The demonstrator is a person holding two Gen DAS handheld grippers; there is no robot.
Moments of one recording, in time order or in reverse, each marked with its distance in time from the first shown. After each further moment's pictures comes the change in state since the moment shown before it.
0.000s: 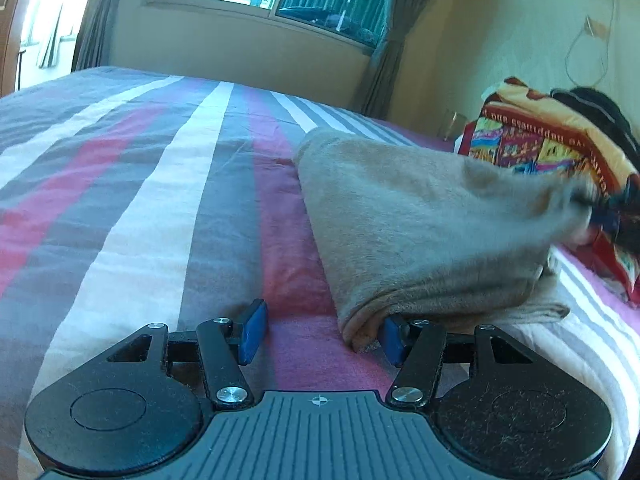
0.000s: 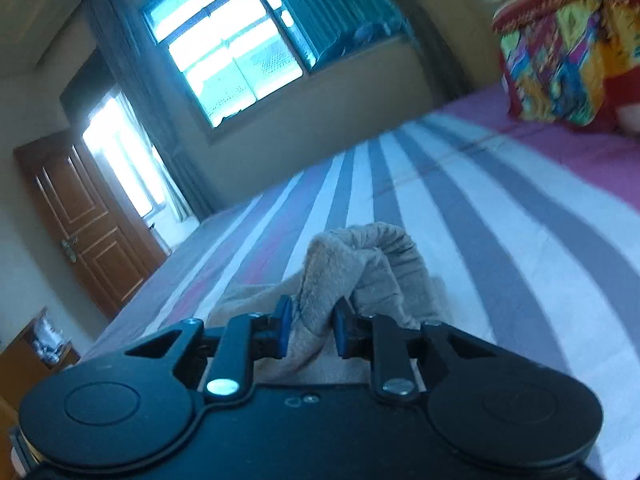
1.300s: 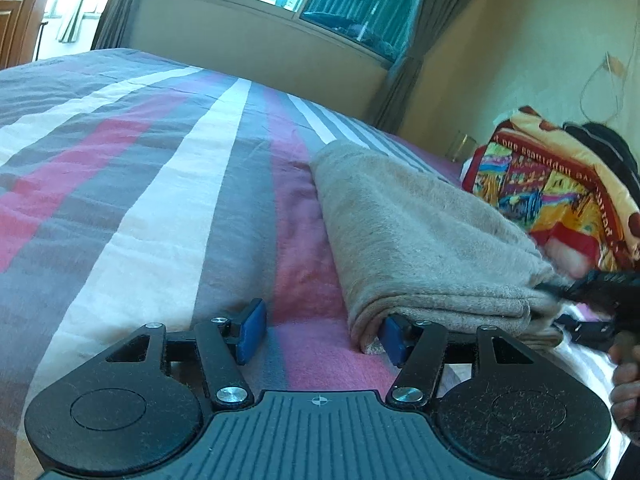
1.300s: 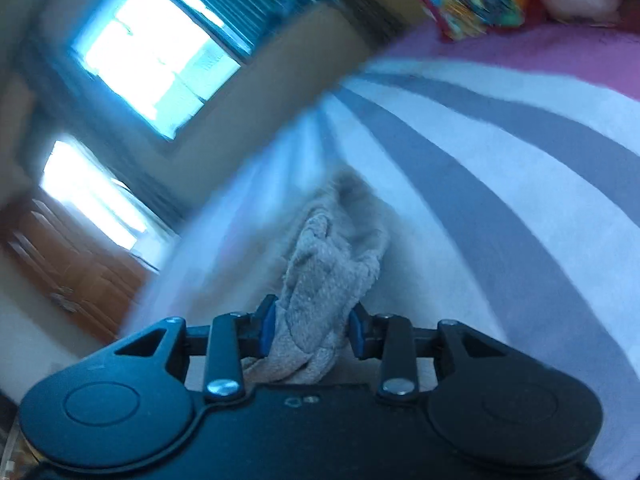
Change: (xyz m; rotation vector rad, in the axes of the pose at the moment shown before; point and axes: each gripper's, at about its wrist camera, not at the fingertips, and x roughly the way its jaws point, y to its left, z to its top) left arm 0.015 0.007 -0.001 -0.085 -0.012 -0.005; right arm 0.020 -0.057 -0.041 0.299 0.119 -0.084
